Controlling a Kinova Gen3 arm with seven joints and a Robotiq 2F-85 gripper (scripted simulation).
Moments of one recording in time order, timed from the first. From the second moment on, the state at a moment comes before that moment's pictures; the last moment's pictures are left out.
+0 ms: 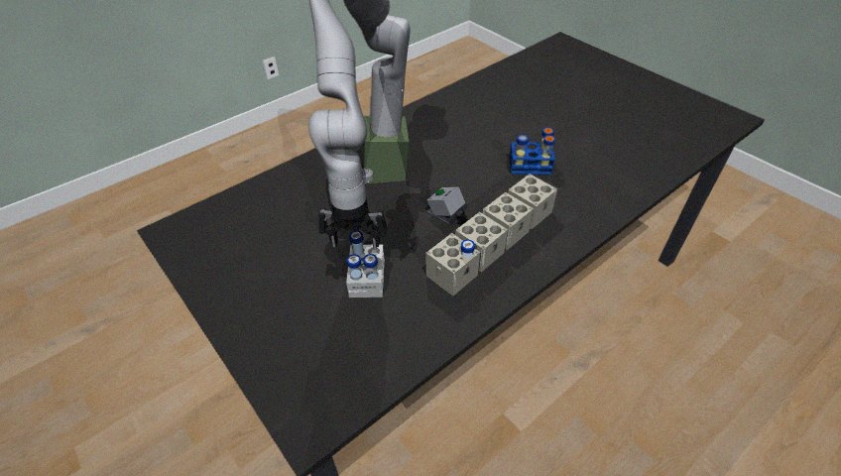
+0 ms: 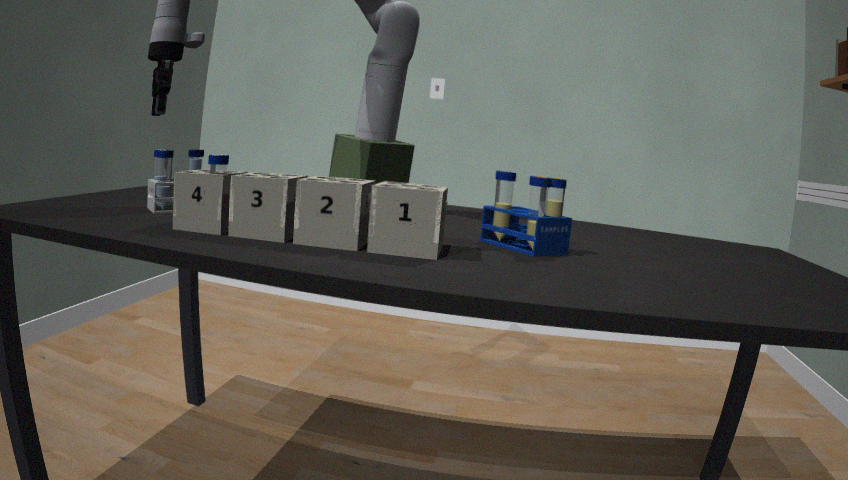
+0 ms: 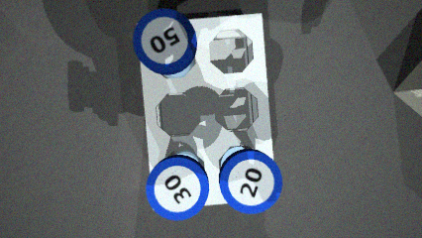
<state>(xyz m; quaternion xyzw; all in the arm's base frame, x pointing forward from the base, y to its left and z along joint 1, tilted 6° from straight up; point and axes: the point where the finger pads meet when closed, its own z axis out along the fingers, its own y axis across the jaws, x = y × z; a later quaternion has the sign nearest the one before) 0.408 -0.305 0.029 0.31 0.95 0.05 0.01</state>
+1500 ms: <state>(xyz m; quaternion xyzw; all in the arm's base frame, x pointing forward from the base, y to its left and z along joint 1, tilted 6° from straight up) 0.409 -0.299 -0.011 0.31 0.95 0.05 0.01</state>
